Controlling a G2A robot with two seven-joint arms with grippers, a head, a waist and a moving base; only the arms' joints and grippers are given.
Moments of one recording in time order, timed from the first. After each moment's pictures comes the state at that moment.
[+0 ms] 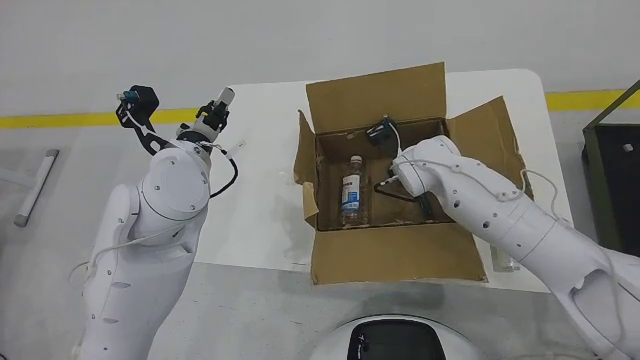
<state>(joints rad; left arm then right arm) 0.75 -0.98 -1.20 -1.92 0.48 0.94 -0.57 -0.46 -1.29 0.59 -1.15 -0.94 0.31 1.11</state>
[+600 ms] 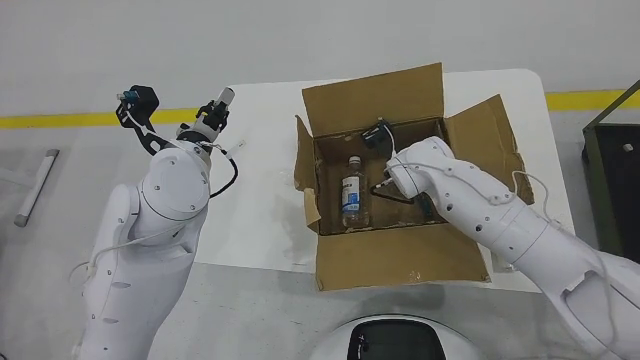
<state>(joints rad) 0.75 -0.98 -1.20 -1.92 0.48 0.94 -0.57 -0.47 -1.32 0.62 -1.16 -1.01 0.31 1.16</state>
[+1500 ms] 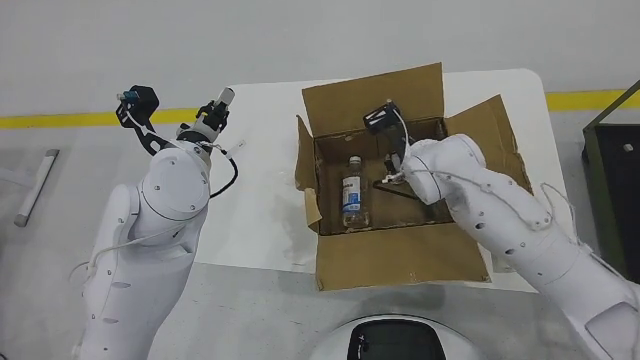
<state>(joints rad) 0.75 -0.98 -1.20 -1.92 0.48 0.94 -0.57 -0.66 -1.25 0.90 -1.61 -1.16 0.29 1.24</state>
